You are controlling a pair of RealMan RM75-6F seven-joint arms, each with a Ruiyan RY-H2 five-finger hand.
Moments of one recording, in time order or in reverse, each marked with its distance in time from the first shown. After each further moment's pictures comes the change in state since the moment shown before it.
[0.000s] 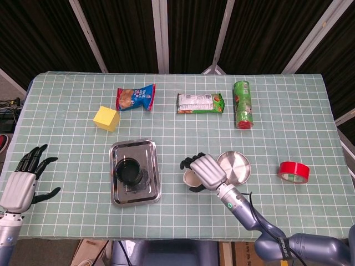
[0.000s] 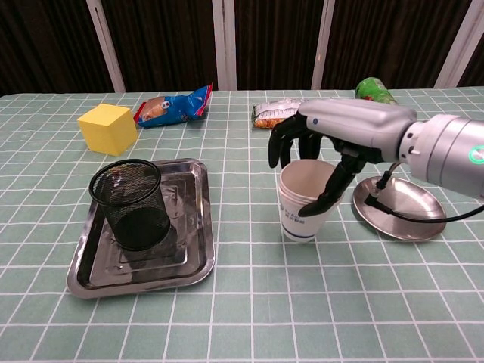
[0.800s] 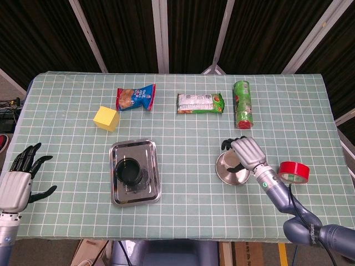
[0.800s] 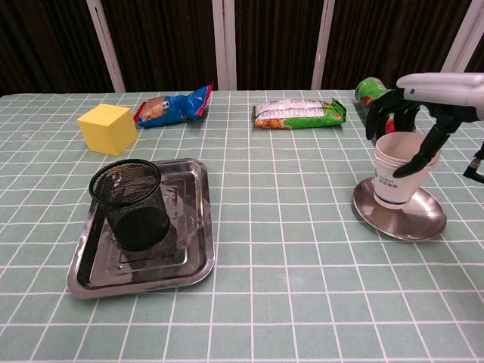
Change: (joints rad) left arm 0.022 -0.002 -0.029 -0.010 -0.011 0.010 0.027; right arm -0.014 0.215 -0.008 0.136 0.087 -0.112 0.182
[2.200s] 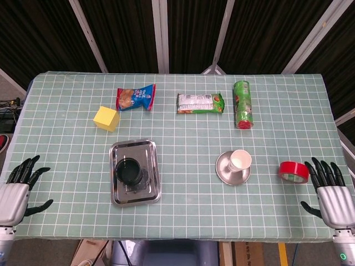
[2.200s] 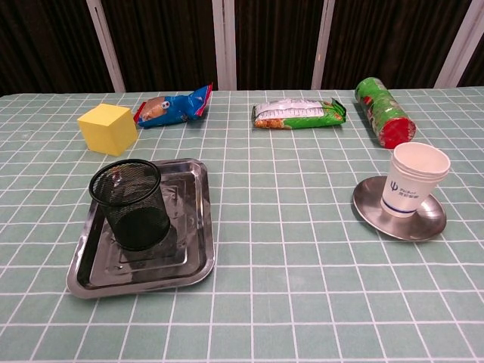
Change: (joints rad) left arm 0.071 0.117 0.059 -0.197 0.010 -0.023 0.103; right arm -0.559 0.173 -0.248 -0.045 -0.338 0.752 -0.012
